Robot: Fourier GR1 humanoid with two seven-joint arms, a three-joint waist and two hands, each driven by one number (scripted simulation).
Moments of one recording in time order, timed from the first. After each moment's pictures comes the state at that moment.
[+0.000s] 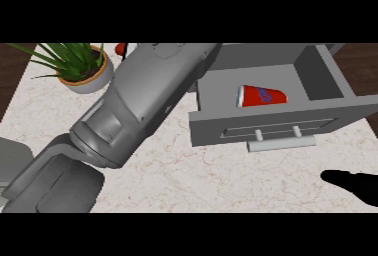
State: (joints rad) left arm -1.62 0.00 -0.30 -0.32 0.56 0.65 0.04; right arm -0.14 -0.27 -0.21 -2.18 0.14 0.14 0.27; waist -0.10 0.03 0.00
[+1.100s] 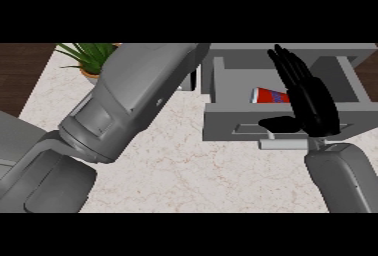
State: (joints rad) left arm -1.63 0.03 -0.29 -0.30 0.59 0.60 0.00; right arm -0.41 -0.28 0.14 -1.52 0.84 -0.09 0.04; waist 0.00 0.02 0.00
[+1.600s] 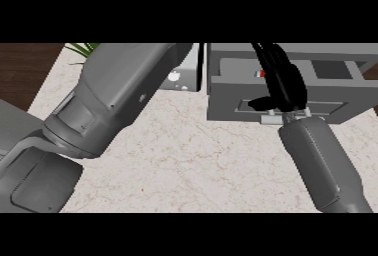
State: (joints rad) left arm -1.58 0.08 -0.28 -0.36 0.56 0.59 0.04; right arm -0.63 -0.20 0.10 -1.06 0.98 -0.32 -0.04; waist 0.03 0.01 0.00
